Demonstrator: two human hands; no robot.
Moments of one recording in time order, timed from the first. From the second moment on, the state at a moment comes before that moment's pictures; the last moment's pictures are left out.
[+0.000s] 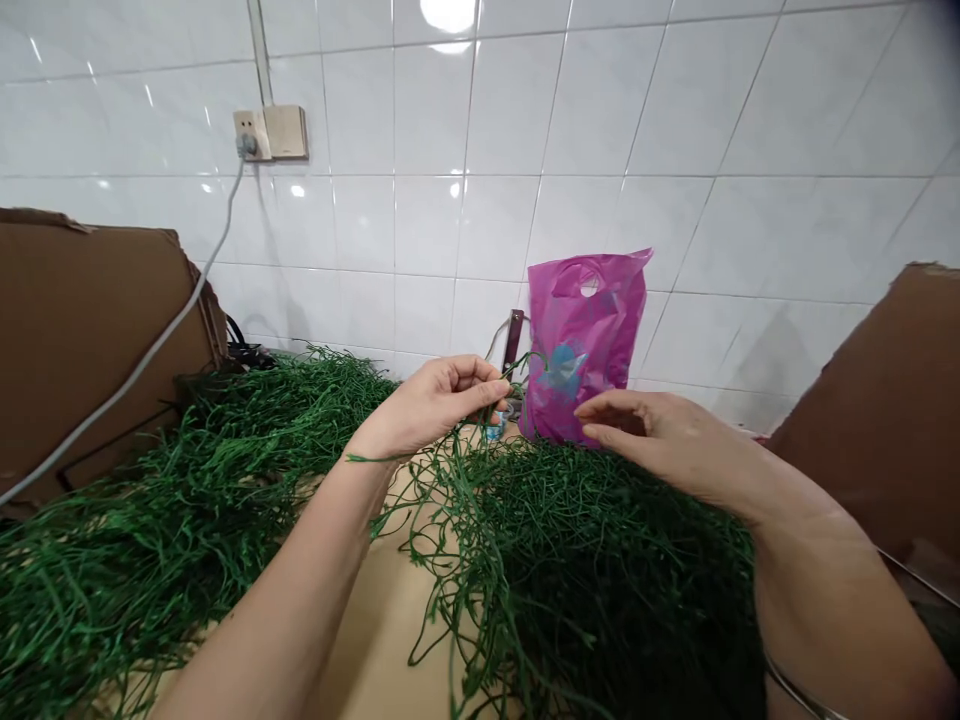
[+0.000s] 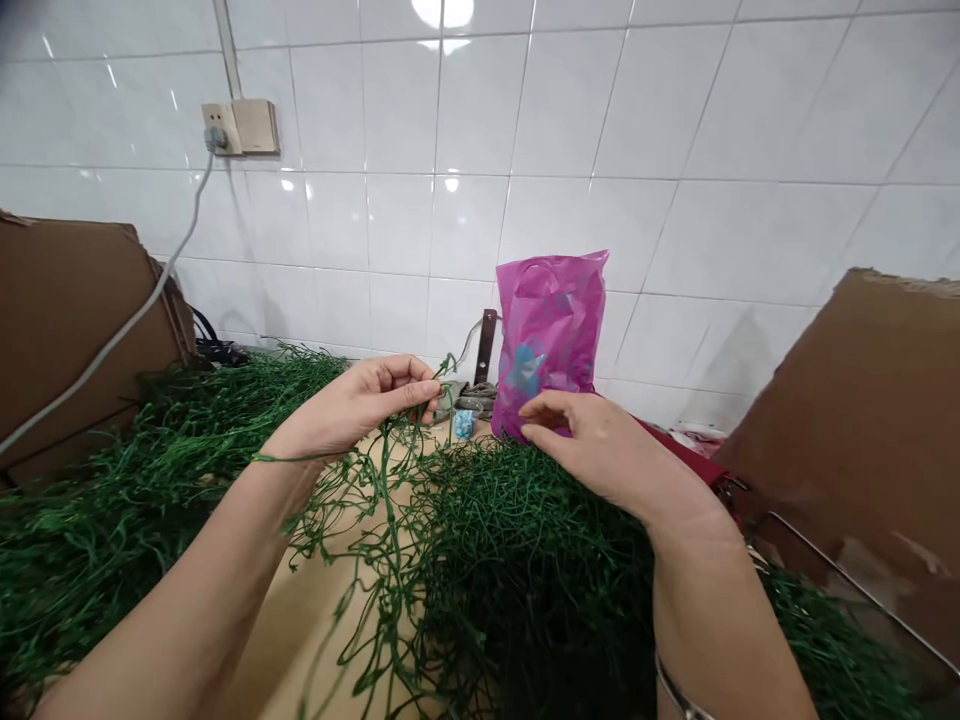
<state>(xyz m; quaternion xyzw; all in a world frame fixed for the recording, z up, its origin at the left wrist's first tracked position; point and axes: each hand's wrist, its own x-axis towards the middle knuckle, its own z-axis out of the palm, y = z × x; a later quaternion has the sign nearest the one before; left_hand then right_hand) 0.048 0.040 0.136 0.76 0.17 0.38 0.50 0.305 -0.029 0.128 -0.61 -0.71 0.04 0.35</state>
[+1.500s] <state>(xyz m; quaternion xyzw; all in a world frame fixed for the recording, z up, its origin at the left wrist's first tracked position) 0.058 0.053 0.090 0.64 -0.07 0.23 0.74 0.198 -0.024 0.093 -0.15 -0.67 0.59 0.43</state>
